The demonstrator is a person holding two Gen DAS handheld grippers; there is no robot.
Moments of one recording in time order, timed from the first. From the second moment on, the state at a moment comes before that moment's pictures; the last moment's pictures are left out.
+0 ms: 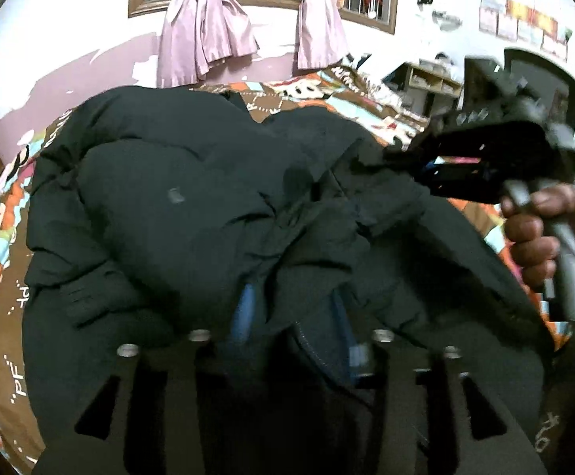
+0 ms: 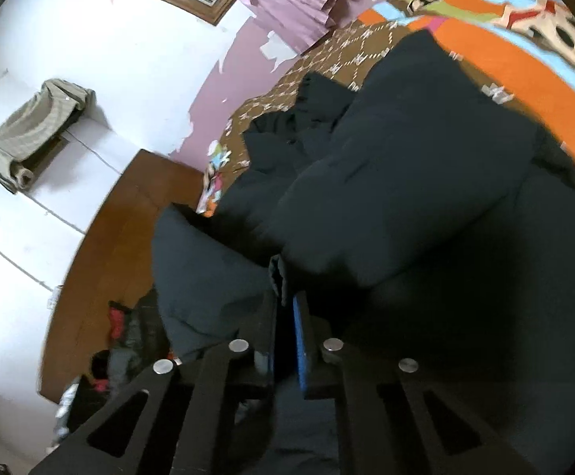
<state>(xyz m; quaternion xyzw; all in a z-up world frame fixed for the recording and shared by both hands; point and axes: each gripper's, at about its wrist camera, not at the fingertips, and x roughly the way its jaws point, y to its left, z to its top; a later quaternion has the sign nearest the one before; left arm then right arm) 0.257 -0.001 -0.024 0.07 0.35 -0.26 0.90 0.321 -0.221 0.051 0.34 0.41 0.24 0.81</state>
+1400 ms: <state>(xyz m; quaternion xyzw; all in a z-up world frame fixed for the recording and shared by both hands) 0.401 0.101 -0.012 -0.06 0.44 -0.15 0.88 0.406 -0.226 0.056 0.03 0.37 0.17 0.91</state>
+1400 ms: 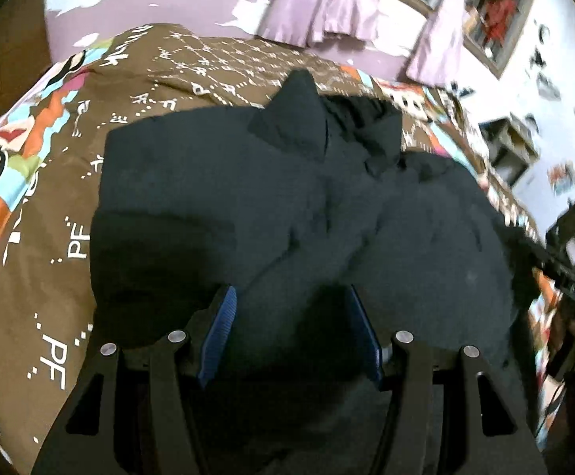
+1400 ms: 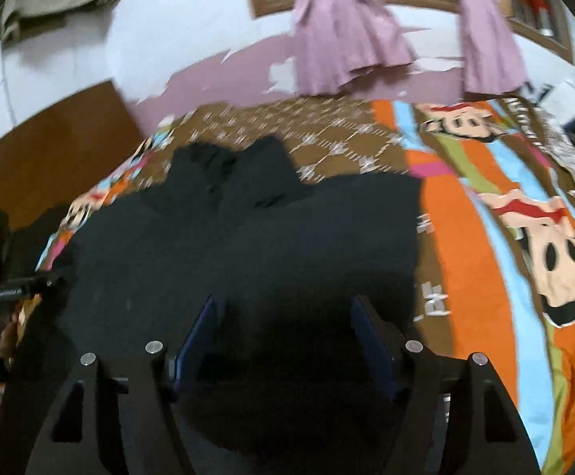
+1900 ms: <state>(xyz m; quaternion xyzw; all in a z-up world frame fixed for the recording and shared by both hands) 0.382 0.083 -0.050 0.05 0.43 -0.13 0.89 0.413 -0.200 -0.002 -0.05 0.40 0.17 0.90</state>
